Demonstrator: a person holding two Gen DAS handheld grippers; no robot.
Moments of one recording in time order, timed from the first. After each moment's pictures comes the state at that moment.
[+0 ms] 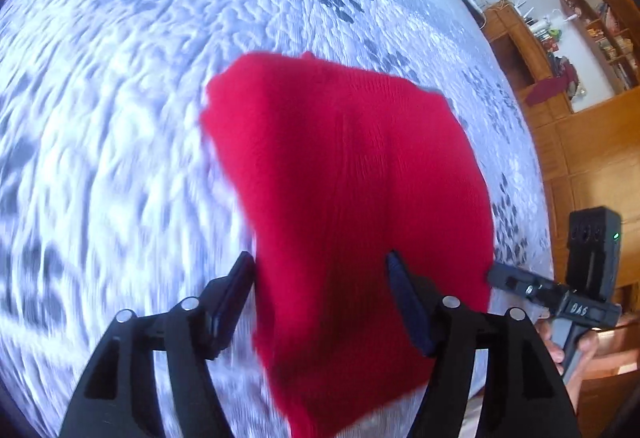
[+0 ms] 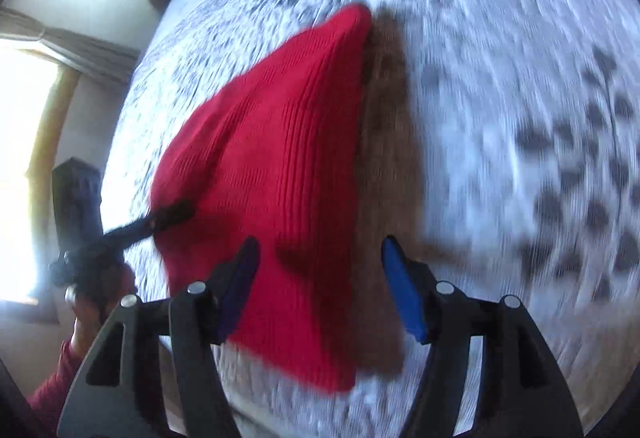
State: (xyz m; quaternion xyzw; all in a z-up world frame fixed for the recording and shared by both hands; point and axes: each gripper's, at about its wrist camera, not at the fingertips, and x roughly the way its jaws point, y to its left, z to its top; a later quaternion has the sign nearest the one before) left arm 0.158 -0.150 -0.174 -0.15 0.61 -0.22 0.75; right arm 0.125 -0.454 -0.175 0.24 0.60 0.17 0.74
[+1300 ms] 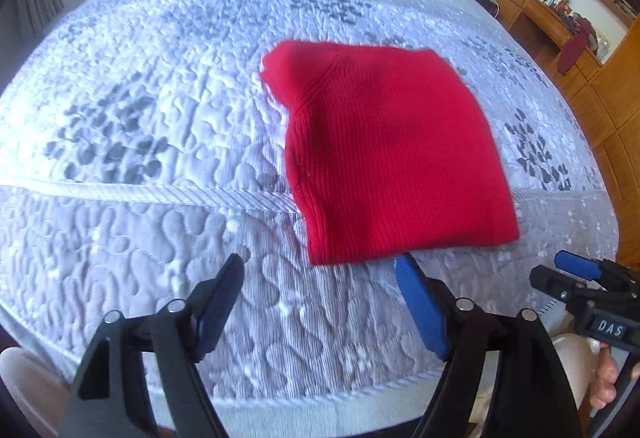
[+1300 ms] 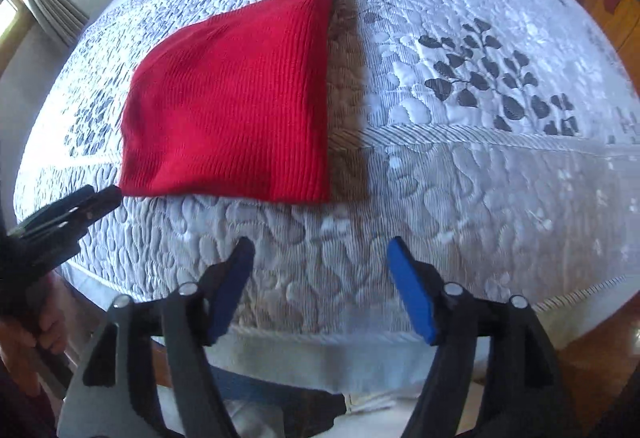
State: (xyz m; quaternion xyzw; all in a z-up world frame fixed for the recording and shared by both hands) left arm 0.017 -0.154 -0.123 -0.01 0.54 -0.13 0.83; right arm -0.010 -0.392 -0.131 0.09 0.58 0.02 0.81
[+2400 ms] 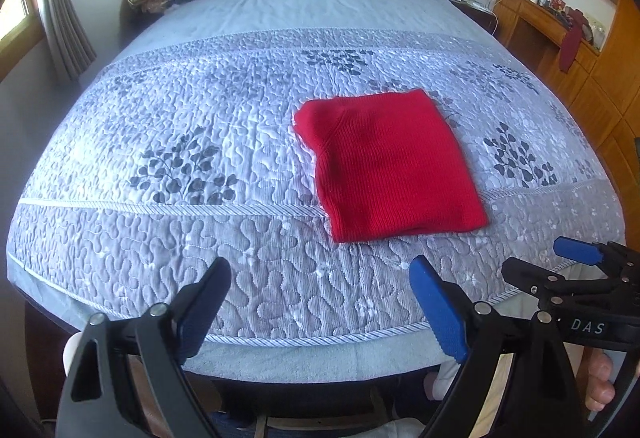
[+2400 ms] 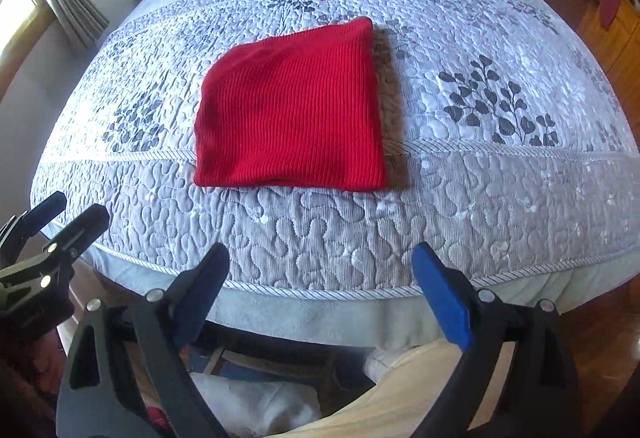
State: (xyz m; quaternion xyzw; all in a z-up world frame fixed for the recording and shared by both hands) left arm -0.044 -0.147 -0.031 0.05 0.49 -0.09 0.87; right arm -0.041 -0.344 -0.066 0.08 0.56 0.02 0.83
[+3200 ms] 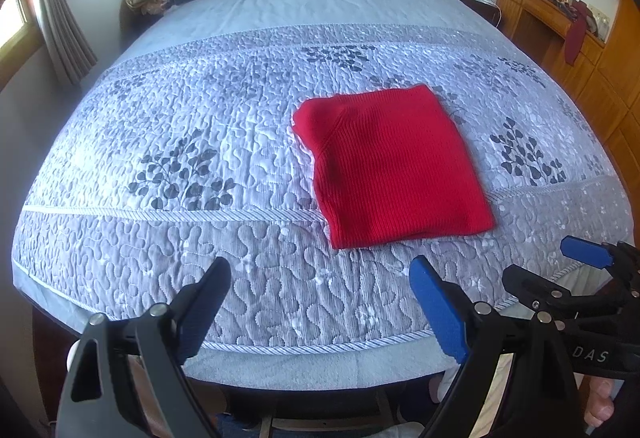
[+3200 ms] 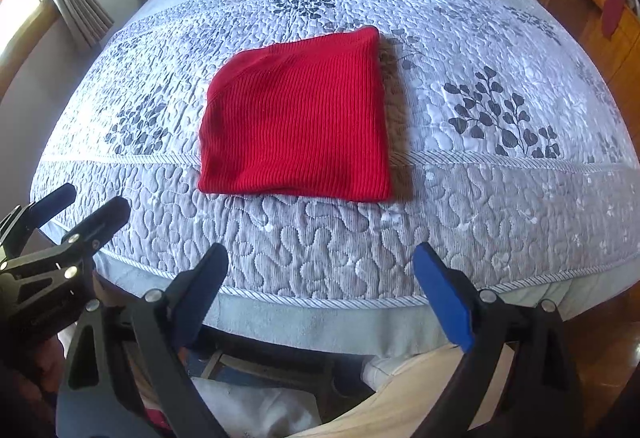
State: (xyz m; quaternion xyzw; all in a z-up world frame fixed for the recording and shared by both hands) left arm -0.031 -0.160 -0.041 0.06 0.50 -0.08 0.86; right arm -0.036 -0.341 -0.067 0.07 0.55 0.03 0.83
